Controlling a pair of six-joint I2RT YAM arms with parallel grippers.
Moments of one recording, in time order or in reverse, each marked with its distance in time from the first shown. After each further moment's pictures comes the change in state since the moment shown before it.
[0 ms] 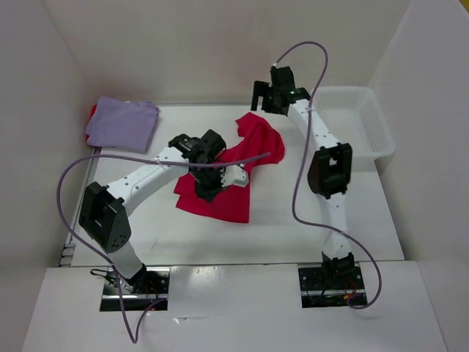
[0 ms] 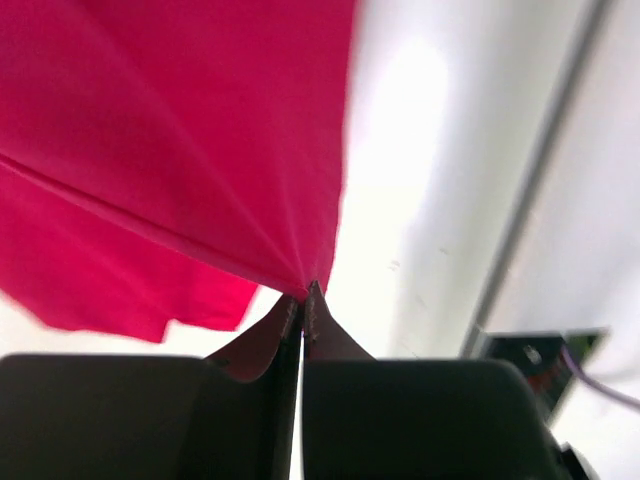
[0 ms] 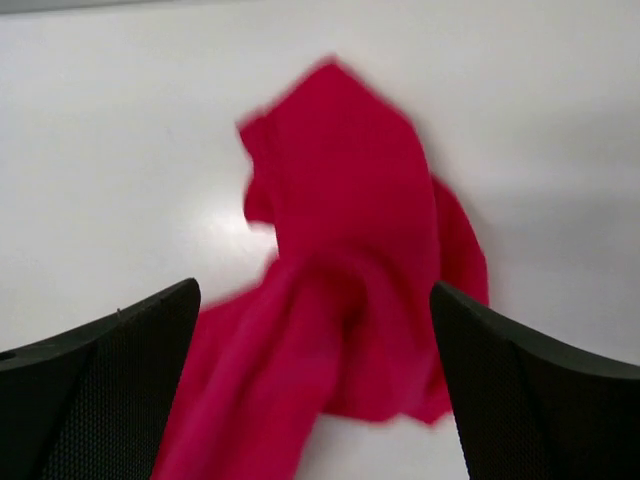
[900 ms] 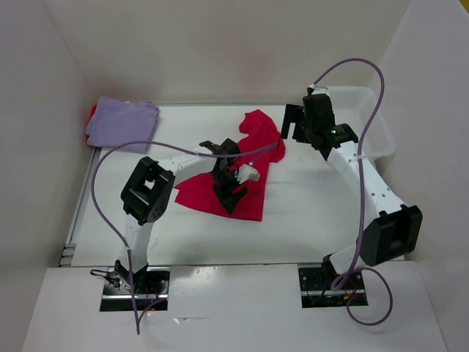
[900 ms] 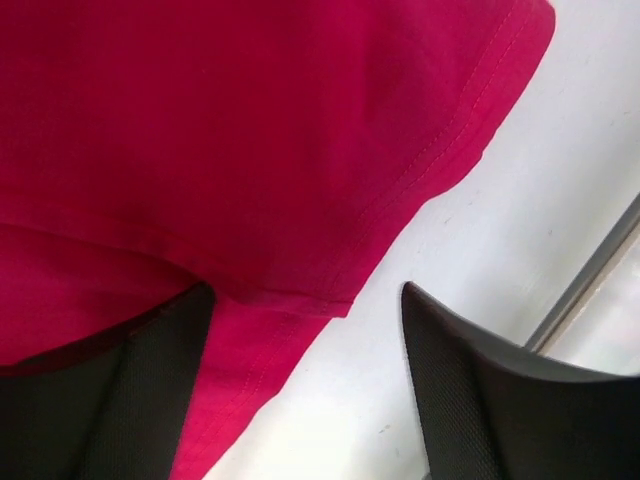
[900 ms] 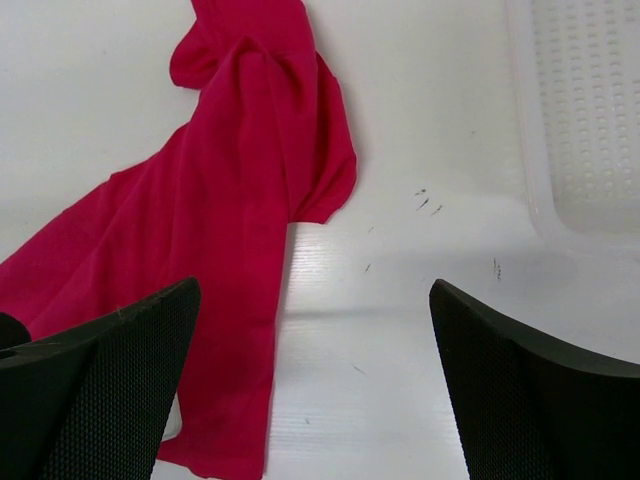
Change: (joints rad) left arm -0.002 0.385 0.044 0.224 0.137 -0.262; right arm 0.009 -0.695 -0.616 -0.001 0.204 -0.002
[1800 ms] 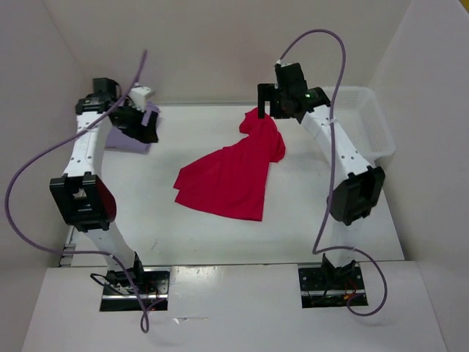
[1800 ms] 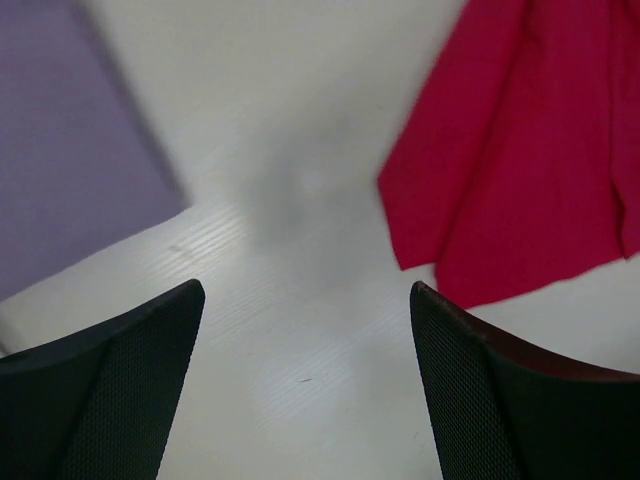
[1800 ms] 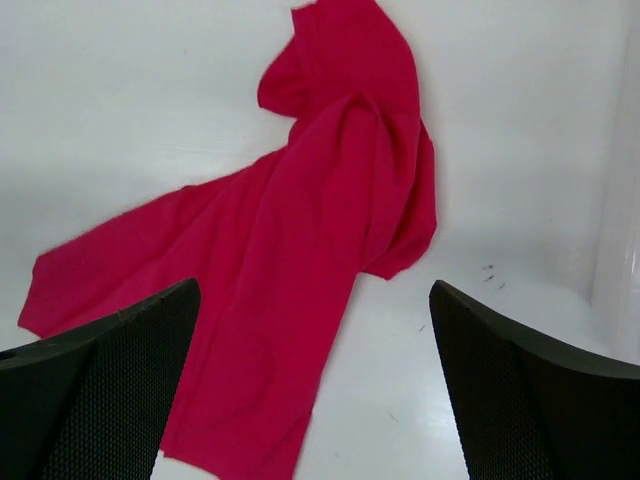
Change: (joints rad) left arm 0.829 -0.277 0.303 -0.081 0.057 0.047; right arm 0.084 0.503 0.723 -0.296 -0.071 -0.087
